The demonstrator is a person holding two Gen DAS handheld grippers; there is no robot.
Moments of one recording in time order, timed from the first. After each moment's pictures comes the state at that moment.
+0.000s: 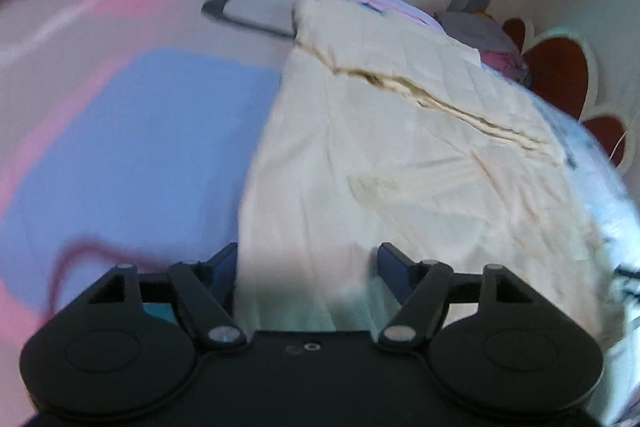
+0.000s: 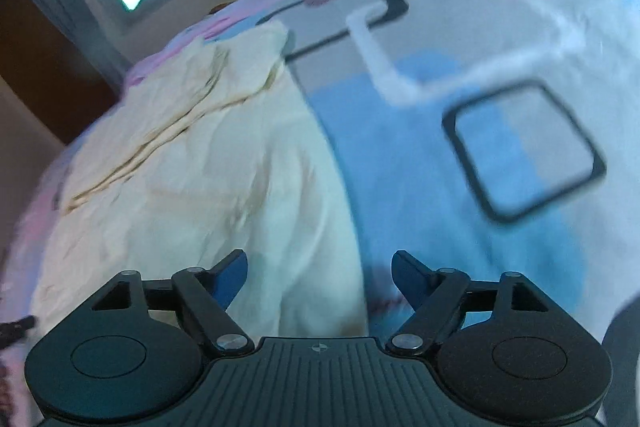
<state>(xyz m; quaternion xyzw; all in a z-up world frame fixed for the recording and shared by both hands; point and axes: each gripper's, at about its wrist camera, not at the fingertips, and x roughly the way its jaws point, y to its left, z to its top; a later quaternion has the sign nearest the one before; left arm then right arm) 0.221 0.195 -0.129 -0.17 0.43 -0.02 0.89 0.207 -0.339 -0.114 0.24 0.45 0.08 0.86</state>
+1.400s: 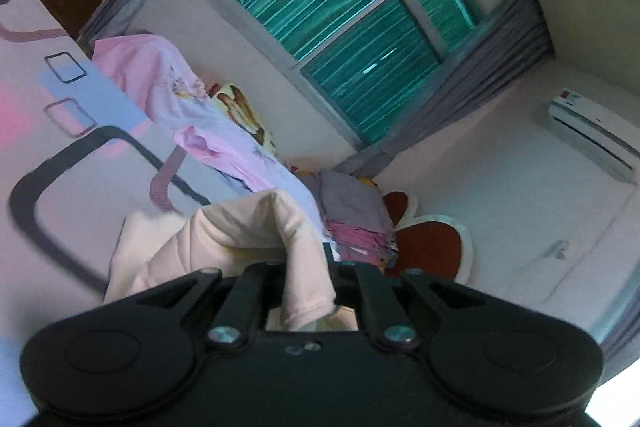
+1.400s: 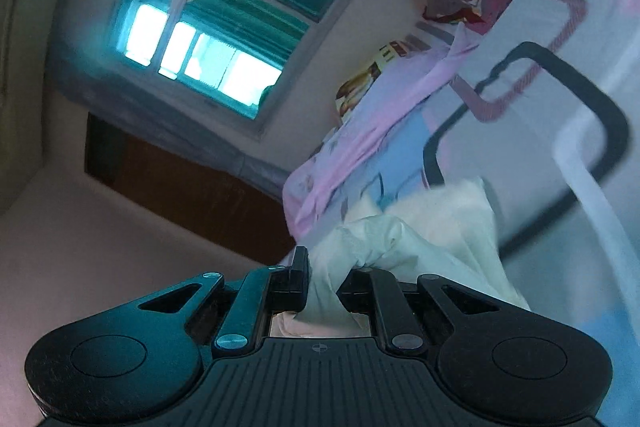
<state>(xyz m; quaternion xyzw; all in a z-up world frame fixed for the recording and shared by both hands) 0.455 0.217 -0.032 -0.37 0.21 -0.14 0.89 0.476 -0.354 -0.028 0.47 0.32 0.22 0.80</state>
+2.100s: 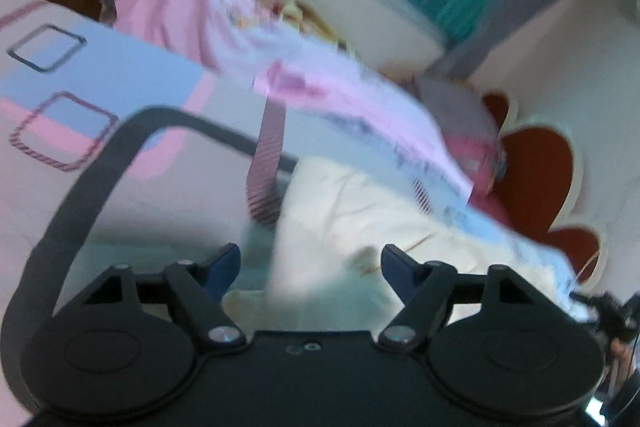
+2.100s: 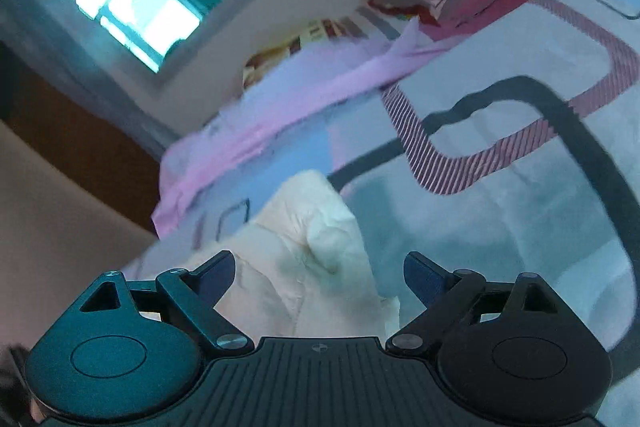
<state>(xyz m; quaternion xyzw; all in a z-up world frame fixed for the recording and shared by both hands) 0.621 0.255 -0.120 -0.24 0.39 -0.10 0.88 0.612 -0.325 -0.115 0.29 0.41 0.15 0.85</state>
